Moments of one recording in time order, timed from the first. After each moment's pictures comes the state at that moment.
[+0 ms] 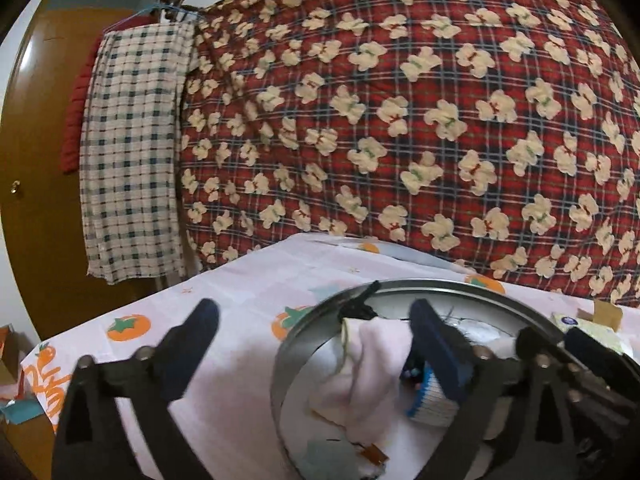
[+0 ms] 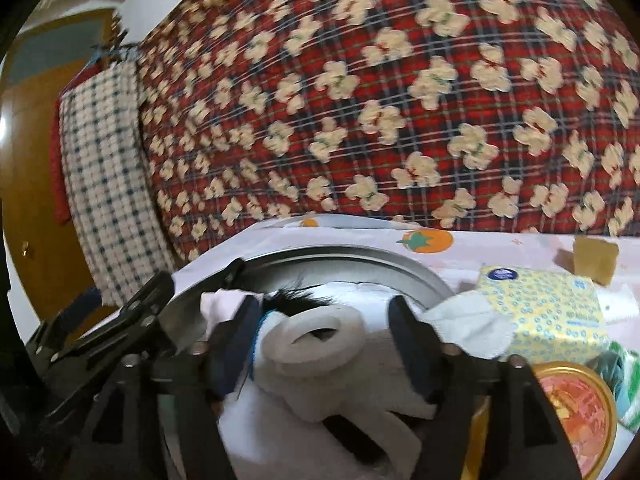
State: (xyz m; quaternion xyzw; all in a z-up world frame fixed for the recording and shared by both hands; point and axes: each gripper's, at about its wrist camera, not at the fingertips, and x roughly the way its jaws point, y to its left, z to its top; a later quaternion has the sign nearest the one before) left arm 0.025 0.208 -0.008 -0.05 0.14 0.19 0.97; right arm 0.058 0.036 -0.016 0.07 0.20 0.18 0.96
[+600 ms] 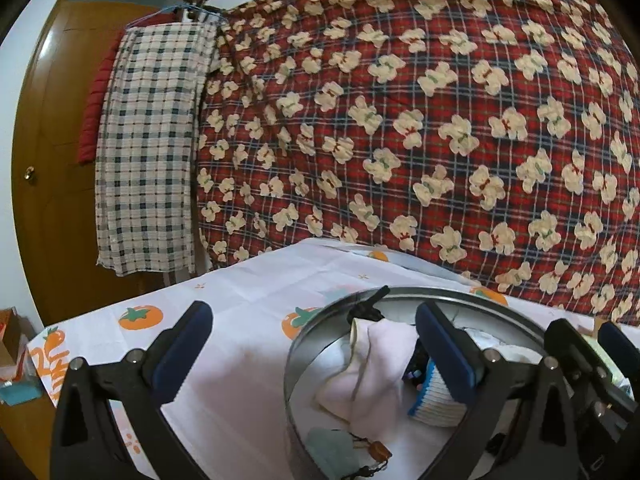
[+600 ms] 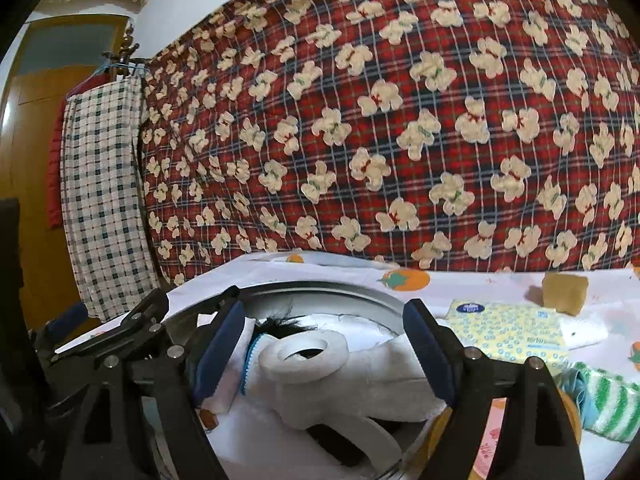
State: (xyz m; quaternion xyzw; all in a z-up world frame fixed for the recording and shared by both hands) left arm 0.007 0.210 -0.005 -0.08 0.12 0.21 0.97; right arm 0.025 0.035 -0.004 0.03 0.12 0.15 0.98
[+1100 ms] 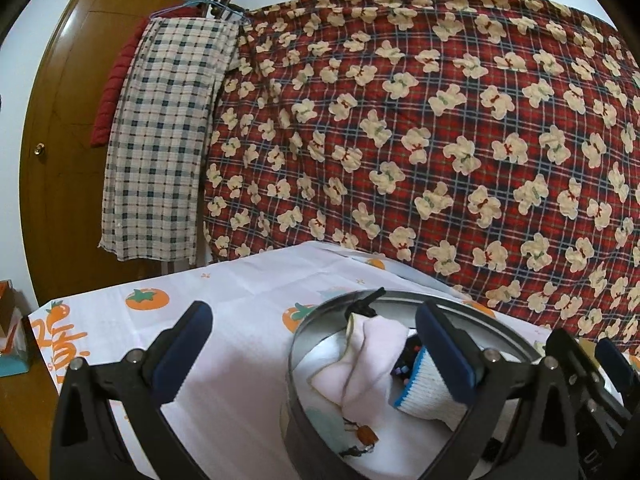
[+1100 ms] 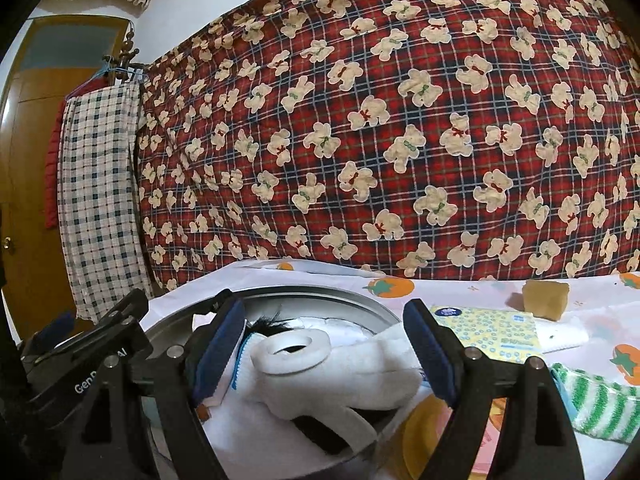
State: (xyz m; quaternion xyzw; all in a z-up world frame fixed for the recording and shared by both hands) left arm -0.016 0.208 -0.006 -0.11 0.10 0.21 0.97; right arm 0.008 0.024 -0.001 0.02 0.11 0.13 0.98
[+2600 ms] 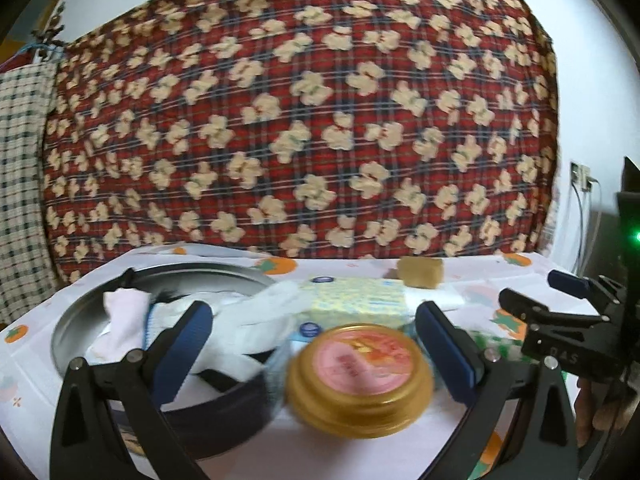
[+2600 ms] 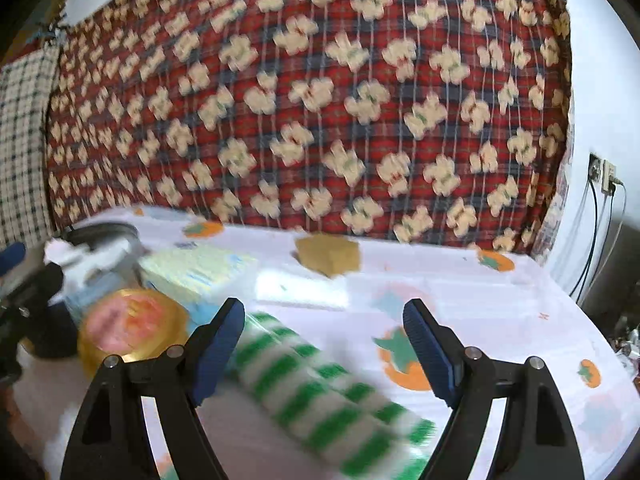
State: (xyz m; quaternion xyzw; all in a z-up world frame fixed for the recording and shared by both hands) left arm -0.035 0.008 -0.001 0.01 0.13 -0.07 0.99; right arm -0.014 -0.211 -0.010 -0.04 0.22 -0.02 0.98
